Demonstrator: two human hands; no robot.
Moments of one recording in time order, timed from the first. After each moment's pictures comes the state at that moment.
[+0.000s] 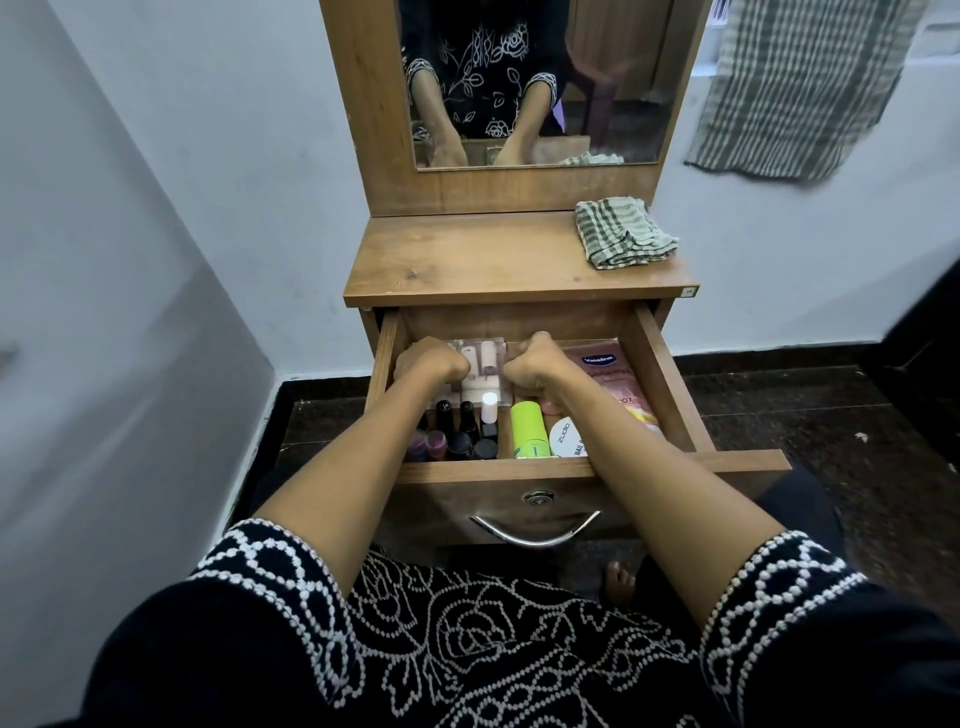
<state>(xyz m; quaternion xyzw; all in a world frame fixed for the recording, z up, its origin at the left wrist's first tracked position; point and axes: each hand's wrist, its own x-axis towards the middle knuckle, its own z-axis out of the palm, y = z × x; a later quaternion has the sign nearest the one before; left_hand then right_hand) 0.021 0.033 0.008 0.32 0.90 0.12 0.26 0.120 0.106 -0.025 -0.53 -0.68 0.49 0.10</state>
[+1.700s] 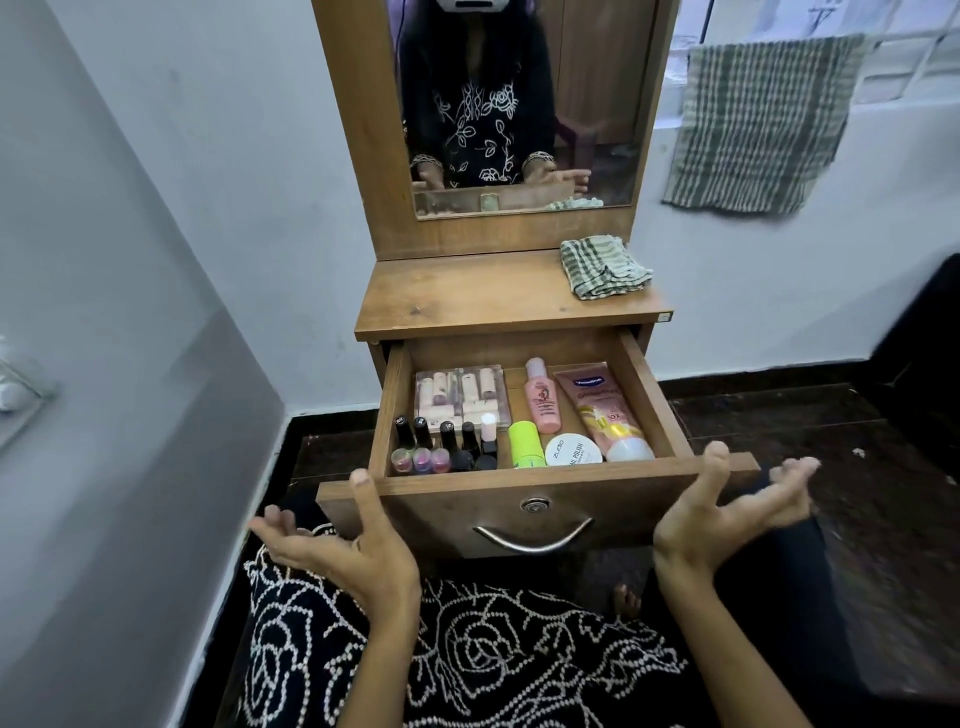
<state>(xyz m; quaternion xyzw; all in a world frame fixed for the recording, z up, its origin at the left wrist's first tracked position) 0.092 -0.123 -0.042 0.06 0.67 0.74 -0.09 0.269 -0.001 -0.039 -0.52 -0.37 0.25 0.73</state>
